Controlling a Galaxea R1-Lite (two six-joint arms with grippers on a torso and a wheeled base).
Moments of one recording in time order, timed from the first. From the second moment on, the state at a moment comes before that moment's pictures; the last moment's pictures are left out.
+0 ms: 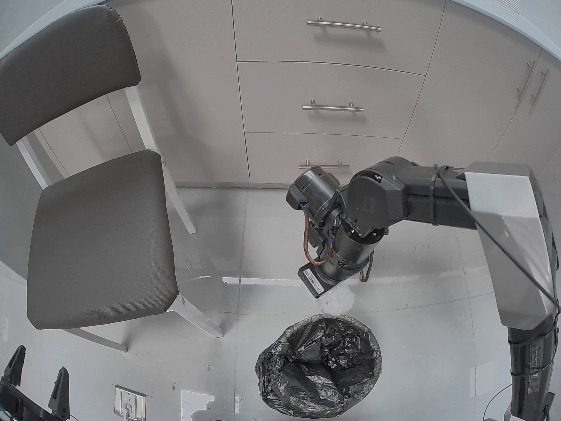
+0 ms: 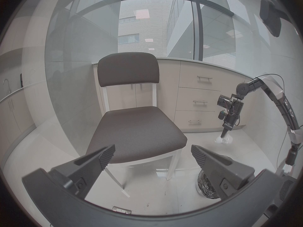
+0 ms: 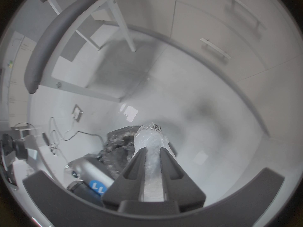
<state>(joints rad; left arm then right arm) 0.00 0.02 -0.02 0.00 0.00 -0.03 0.70 2.35 -2.00 0.81 -0.20 0.07</state>
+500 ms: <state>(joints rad) 0.00 0.02 -0.02 0.00 0.00 -0.03 0.71 2.48 -2.00 0.91 -0.14 0.17</state>
